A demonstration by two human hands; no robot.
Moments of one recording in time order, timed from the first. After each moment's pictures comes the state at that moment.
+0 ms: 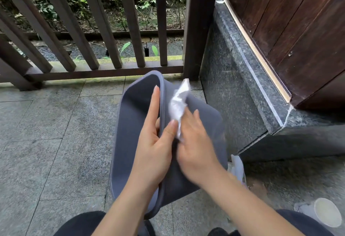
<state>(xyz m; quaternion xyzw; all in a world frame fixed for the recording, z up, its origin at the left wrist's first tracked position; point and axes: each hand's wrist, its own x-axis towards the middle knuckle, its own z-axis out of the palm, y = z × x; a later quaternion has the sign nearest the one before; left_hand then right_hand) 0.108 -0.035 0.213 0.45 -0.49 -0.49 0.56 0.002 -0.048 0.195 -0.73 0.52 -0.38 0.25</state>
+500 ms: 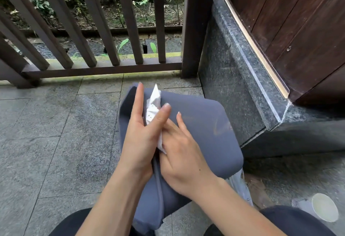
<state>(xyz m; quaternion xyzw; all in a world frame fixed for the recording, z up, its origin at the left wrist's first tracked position) 0.116 -0.049 0.218 0.46 -0.38 -0.55 0.58 0.017 -0.031 0.200 -0.80 0.44 -0.33 0.24</state>
